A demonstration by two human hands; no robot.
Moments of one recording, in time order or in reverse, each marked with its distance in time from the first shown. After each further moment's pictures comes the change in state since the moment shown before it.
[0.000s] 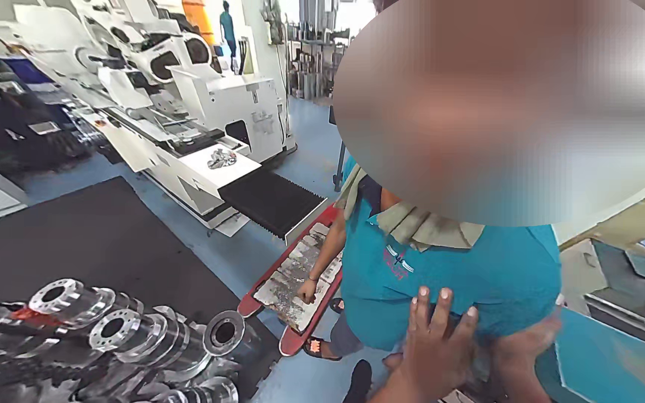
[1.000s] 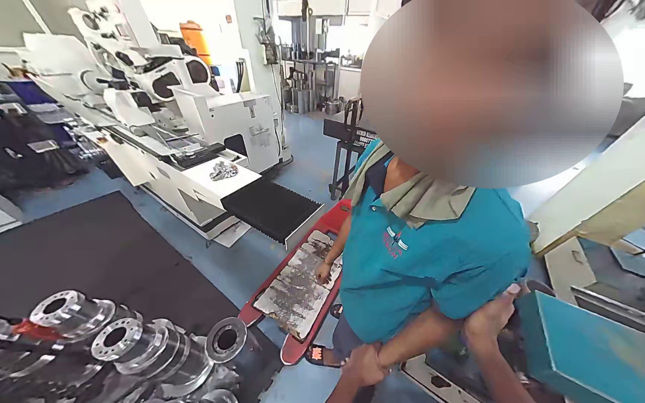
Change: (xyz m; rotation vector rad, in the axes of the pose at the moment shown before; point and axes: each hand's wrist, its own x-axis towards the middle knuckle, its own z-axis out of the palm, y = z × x) left_hand -0.156 -0.110 -0.011 -0.165 -1.306 -0.718; right_hand -0.022 0.010 0.008 0.145 0.059 0.185
